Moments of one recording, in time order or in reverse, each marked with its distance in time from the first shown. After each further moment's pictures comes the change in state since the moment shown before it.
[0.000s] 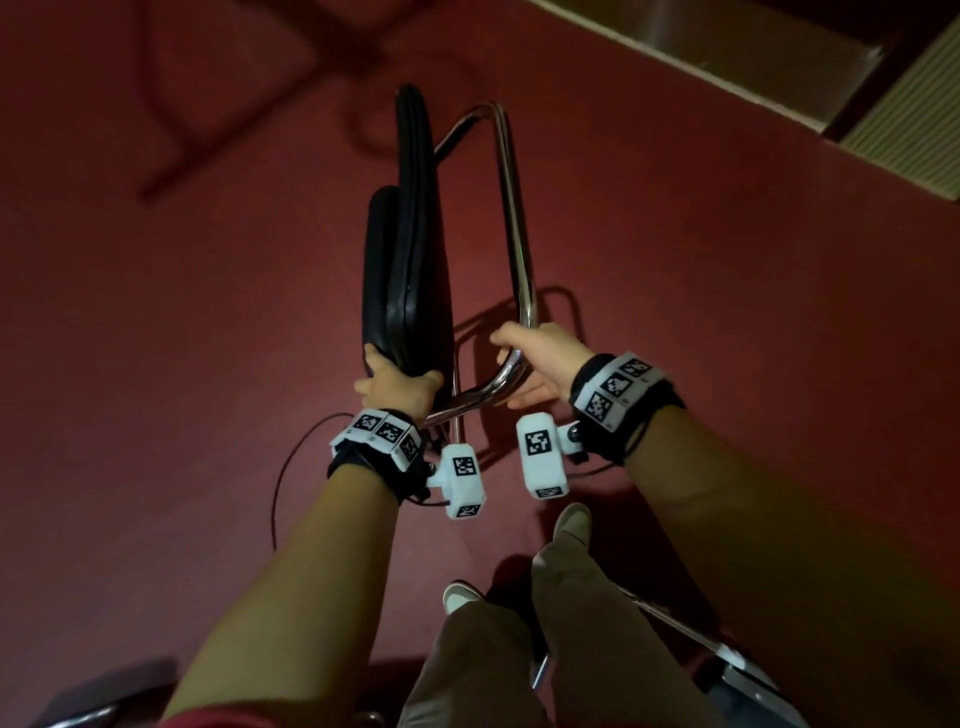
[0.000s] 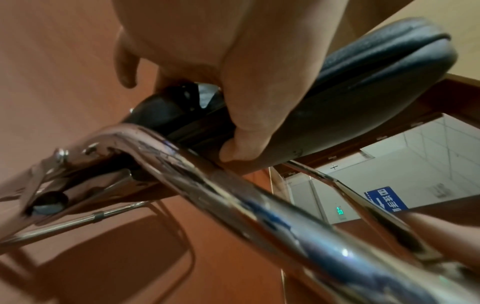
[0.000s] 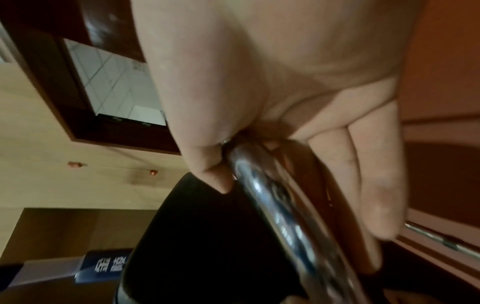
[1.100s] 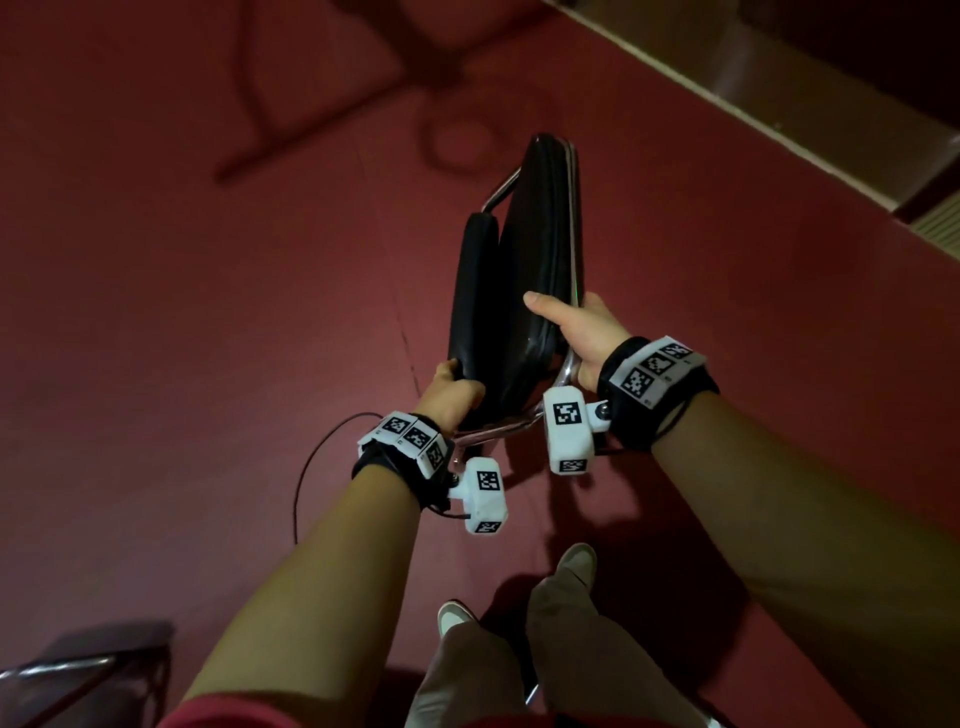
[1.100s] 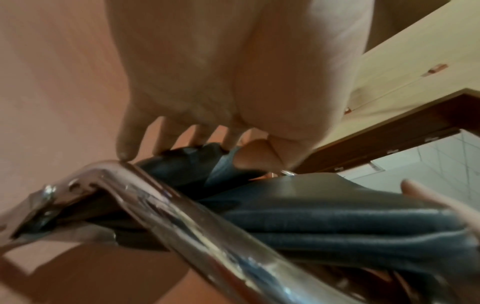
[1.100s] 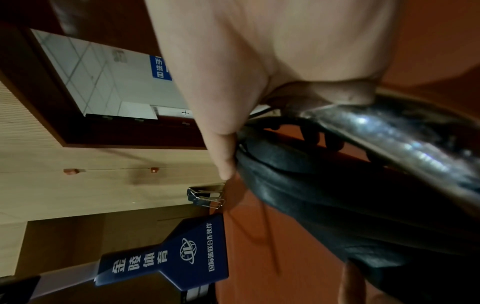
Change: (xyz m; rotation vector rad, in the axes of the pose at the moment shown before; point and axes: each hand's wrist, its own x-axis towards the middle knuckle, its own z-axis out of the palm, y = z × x) left_hand -0.002 0.040 -0.037 -0.281 -0.360 -0.042; right_hand 0.047 -0.071 0.010 0.201 0.127 -0.163
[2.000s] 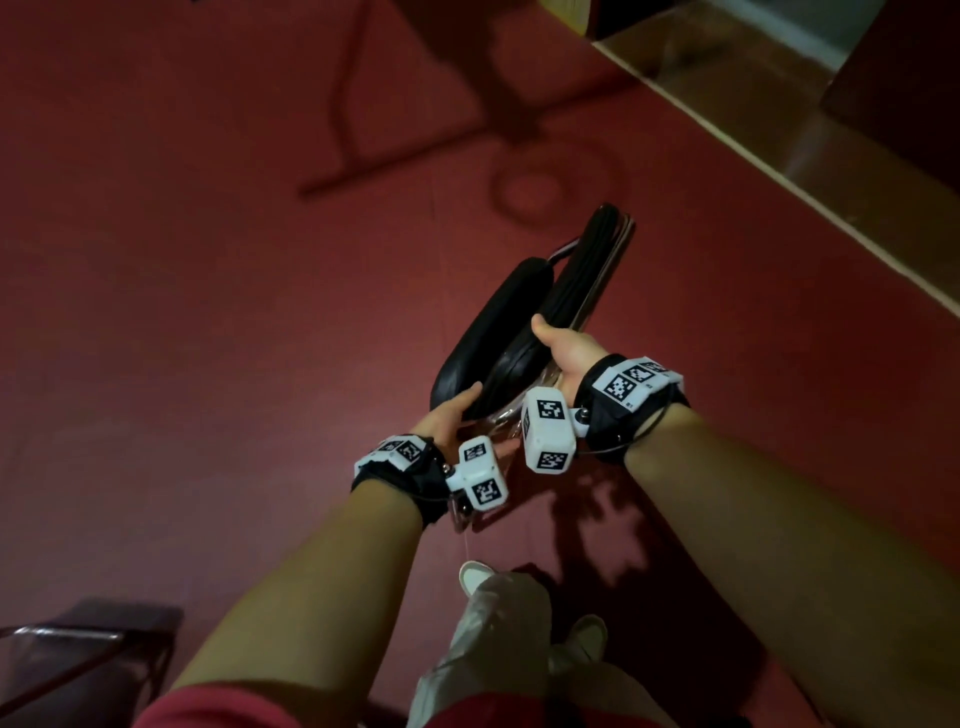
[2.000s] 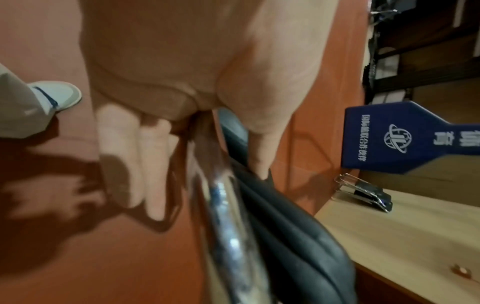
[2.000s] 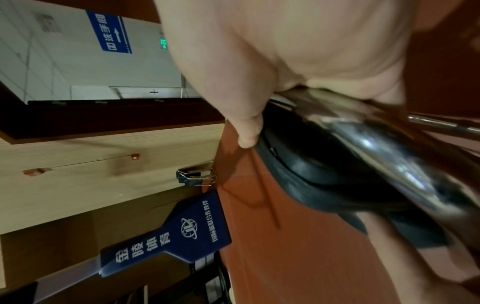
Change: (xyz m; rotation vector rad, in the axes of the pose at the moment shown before) left_hand 0.004 0.031 -0.077 -0.659 -0.190 -0.230; right_hand 0.036 -0.067 0.105 -0.002 -0.142 0.330
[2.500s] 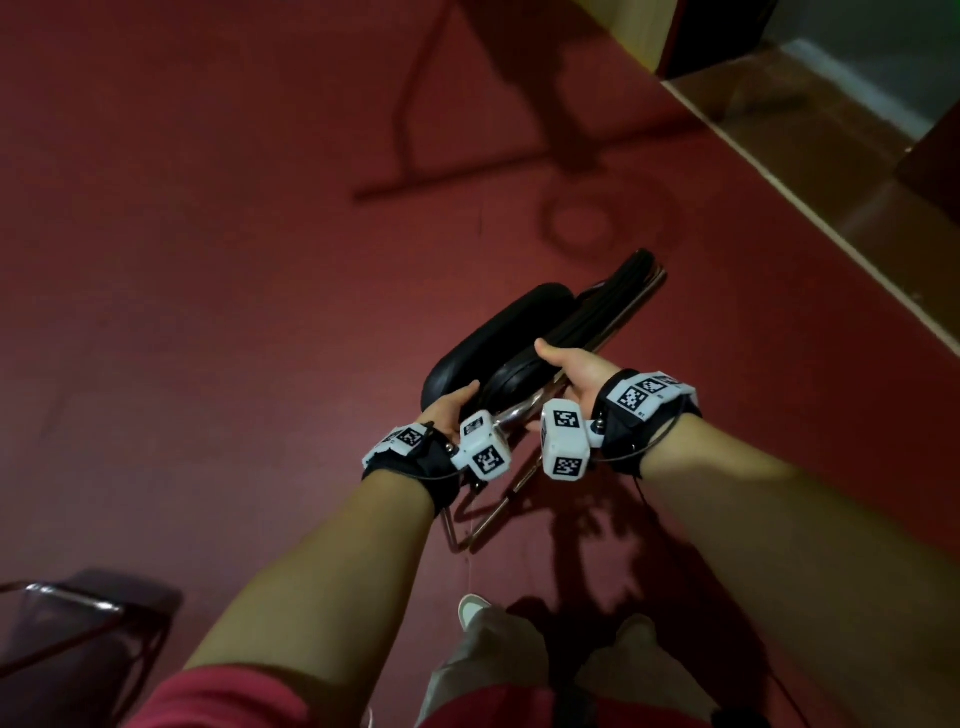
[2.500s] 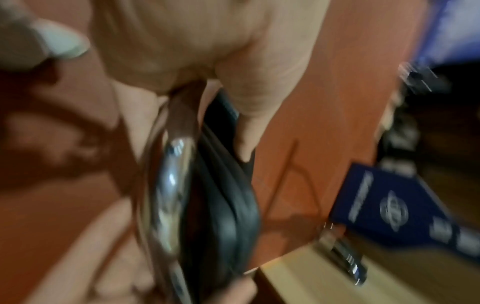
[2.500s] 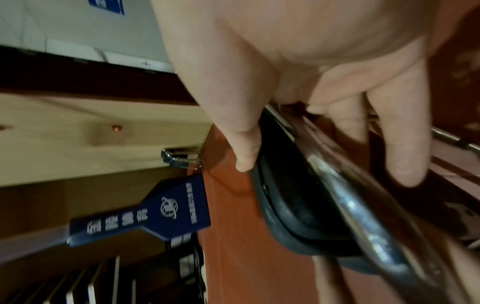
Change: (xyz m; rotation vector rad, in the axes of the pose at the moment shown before) left_hand 0.003 0.089 -0.027 -0.039 0.149 0.037; right_hand 0.033 -0.049 0.054 -0.238 -0.160 0.128
